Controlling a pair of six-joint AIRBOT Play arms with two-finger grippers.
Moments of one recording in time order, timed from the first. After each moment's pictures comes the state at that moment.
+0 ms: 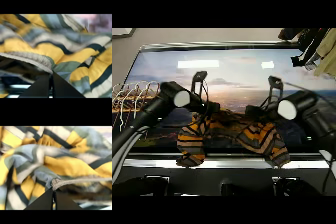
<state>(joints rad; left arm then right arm) -0.67 -1.39 1.48 1.48 -1.23 -2.04 0.48 -1.04 1.21 -1.54 1.32 2.20</state>
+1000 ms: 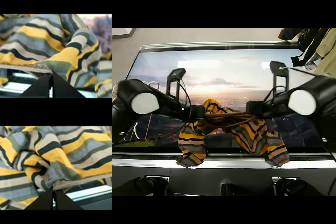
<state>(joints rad) -0.67 -1.18 1.43 1.46 -1.42 -2.18 0.54 -1.04 1.38 -1.58 1.47 2.12</state>
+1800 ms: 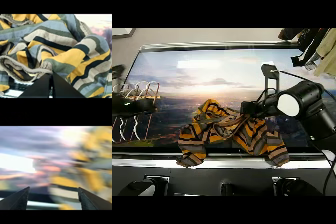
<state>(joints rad) -0.05 -0.97 1.26 1.57 -1.49 -1.78 0.56 -1.07 1.33 -1.57 1.36 2.12</state>
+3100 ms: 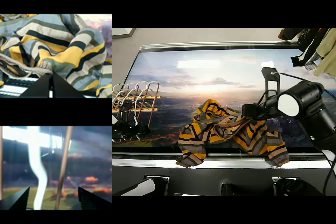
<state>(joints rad) 0.46 -1.25 0.81 1.52 -0.97 -1.20 0.56 -1.07 1.33 -1.59 1.42 2.12</state>
